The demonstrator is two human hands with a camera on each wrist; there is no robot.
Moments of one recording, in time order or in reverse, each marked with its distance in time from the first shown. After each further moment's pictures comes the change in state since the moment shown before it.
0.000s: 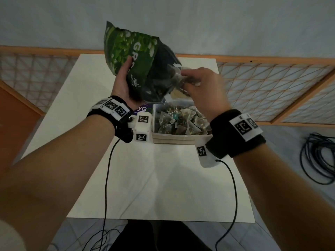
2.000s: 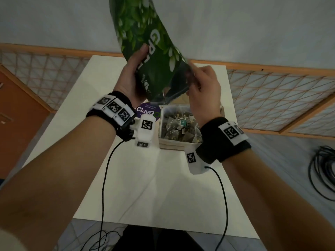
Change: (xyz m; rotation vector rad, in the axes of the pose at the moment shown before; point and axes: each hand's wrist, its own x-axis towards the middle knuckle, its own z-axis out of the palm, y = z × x) left_hand -0.020 0.023 0.025 0.136 -0.015 0.227; right_hand 0.017 0.000 0.042 0.233 0.206 -0.083
